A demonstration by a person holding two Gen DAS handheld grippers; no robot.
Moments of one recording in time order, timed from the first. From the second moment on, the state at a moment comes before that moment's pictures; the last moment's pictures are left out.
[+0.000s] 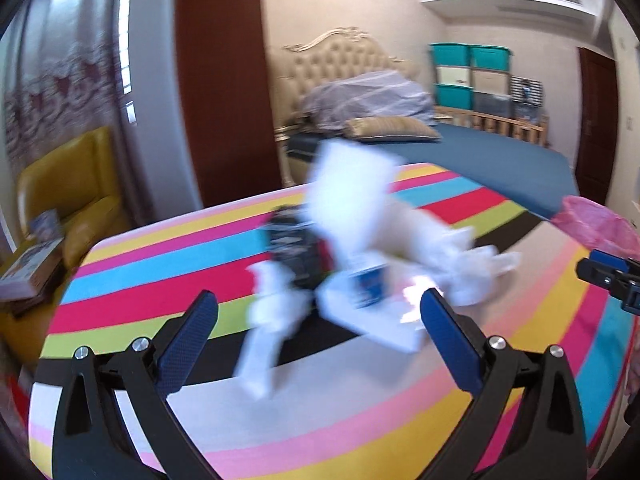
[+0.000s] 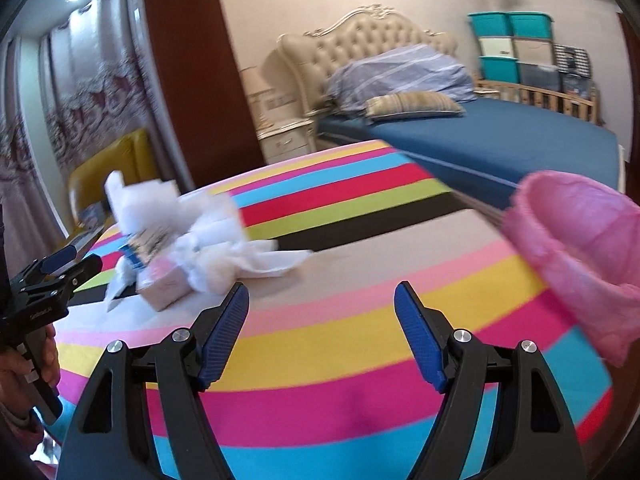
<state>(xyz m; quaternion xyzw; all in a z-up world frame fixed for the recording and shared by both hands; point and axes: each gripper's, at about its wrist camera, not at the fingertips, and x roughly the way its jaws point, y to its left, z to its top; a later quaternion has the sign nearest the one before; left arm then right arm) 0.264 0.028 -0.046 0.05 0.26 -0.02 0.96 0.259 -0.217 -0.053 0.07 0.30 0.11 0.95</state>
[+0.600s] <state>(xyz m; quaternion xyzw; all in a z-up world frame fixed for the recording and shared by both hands) 0.280 0.128 -0.064 0.01 0.31 0.03 0.95 0.312 -0.145 -0.062 0.06 0.38 0.11 0.92</state>
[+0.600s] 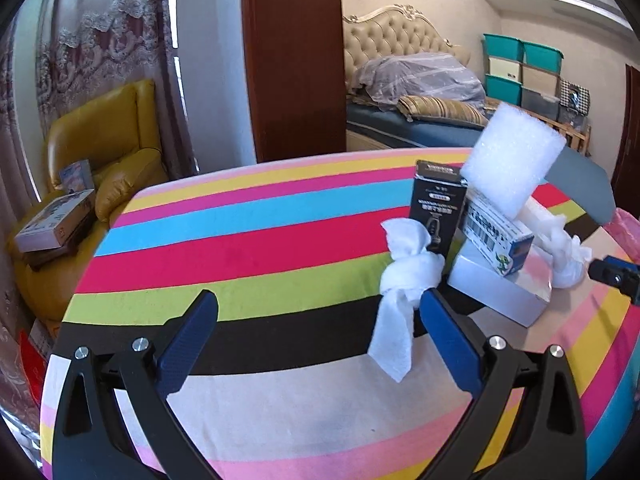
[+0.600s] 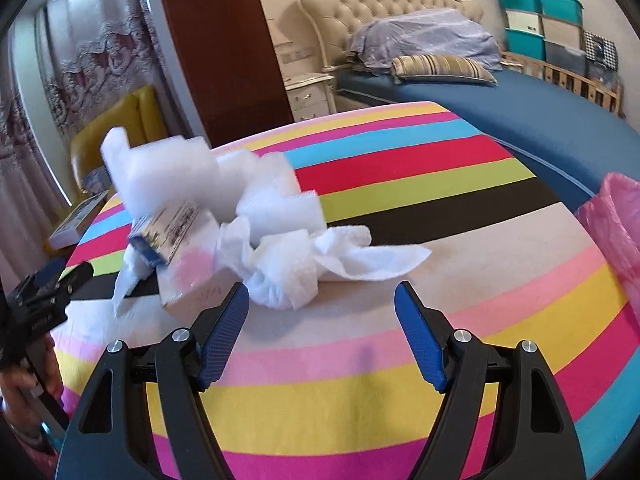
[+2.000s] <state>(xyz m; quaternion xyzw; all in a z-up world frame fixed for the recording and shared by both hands) 0.353 0.071 -0.083 0.05 0.38 -0.02 0.92 0.327 -0.118 -0.061 0.04 0.35 0.10 0.93</state>
